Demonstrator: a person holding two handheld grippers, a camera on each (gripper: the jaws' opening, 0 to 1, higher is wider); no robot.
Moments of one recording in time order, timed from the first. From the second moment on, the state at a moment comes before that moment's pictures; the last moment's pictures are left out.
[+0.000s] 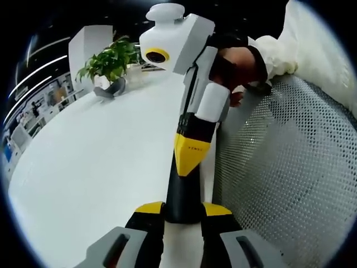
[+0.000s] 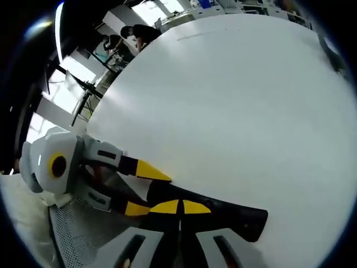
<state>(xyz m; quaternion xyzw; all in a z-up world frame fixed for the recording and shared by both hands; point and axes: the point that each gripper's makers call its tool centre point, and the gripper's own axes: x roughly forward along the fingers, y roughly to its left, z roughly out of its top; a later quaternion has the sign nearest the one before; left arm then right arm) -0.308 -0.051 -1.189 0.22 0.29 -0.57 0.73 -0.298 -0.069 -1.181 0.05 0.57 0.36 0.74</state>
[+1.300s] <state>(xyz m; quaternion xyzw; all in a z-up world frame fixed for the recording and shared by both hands) -0.296 -0.049 -1.188 0.27 0.29 -0.59 0.70 -0.235 -0.179 -1.044 -0.05 0.15 0.13 0.98</state>
